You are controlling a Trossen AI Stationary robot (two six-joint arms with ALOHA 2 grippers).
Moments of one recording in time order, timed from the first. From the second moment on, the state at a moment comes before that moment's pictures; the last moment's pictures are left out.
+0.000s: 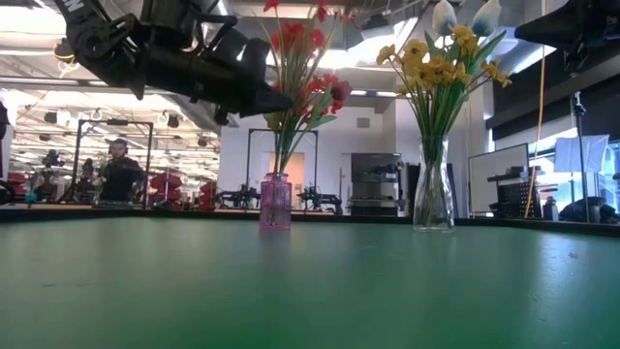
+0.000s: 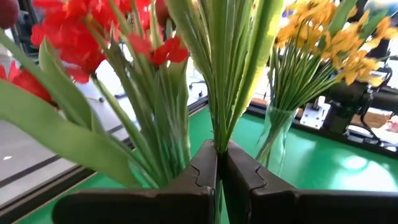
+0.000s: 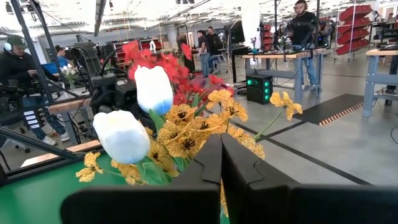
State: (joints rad) left arm 0.15 1.48 0.51 0.89 -0.40 -0.12; right arm -0.28 0.00 0.52 -0.45 0.14 0.12
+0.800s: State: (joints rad) left arm 0.15 1.48 0.50 0.70 -0.40 -0.21; right arm -0.28 0.00 0.52 -0.47 0.14 0.12
